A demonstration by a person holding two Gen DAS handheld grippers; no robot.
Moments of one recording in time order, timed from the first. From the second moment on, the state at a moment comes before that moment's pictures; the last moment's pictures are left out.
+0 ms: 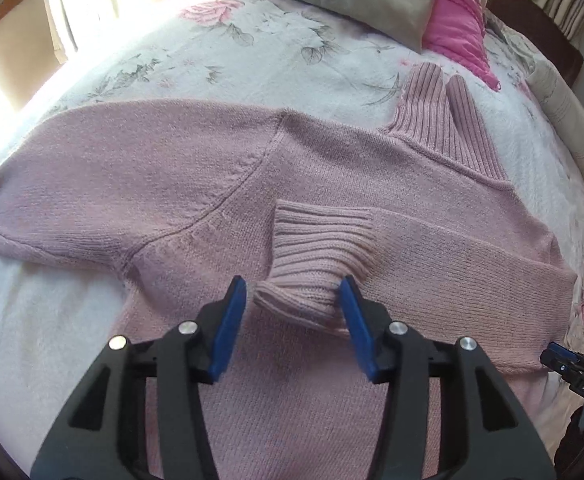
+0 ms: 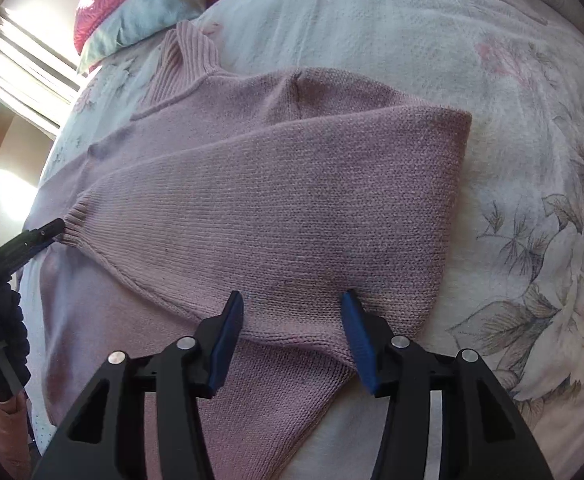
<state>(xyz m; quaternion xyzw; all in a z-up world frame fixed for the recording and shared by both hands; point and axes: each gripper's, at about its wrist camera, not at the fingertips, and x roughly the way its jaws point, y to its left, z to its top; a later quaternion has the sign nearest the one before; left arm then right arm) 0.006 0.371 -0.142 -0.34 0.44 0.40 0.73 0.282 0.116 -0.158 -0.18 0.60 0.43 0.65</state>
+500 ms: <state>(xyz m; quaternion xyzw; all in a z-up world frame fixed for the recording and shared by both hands) 0.036 0.379 -0.192 -0.35 0.50 0.35 0.70 0.241 0.164 -0.174 -0.18 0.61 0.44 0.63</state>
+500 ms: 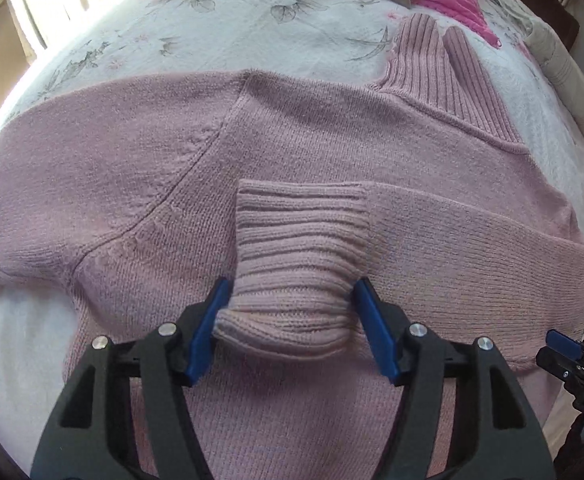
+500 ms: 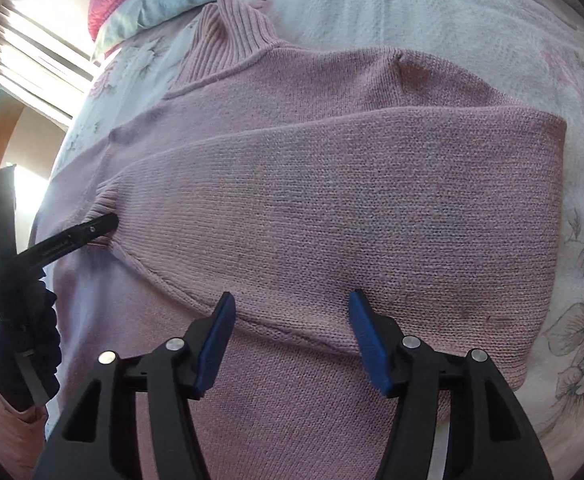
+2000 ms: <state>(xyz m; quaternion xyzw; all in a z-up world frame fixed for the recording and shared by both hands) -0.080 0.414 -0.167 -0.39 0.51 0.30 0.71 0.178 0.242 -0.178 -0.23 0.62 0.37 0.65</state>
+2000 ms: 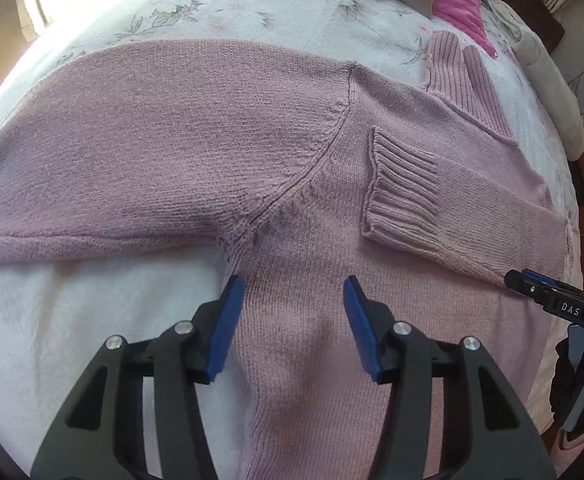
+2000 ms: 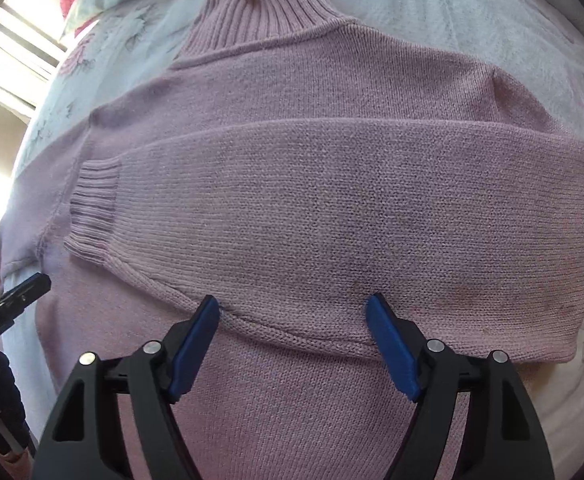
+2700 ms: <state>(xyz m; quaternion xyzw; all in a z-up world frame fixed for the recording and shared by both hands) -0.430 0.526 -0.151 -0.56 0.32 0.50 0.58 0.043 0.334 -0.170 -0.30 0.60 0.44 0.60</state>
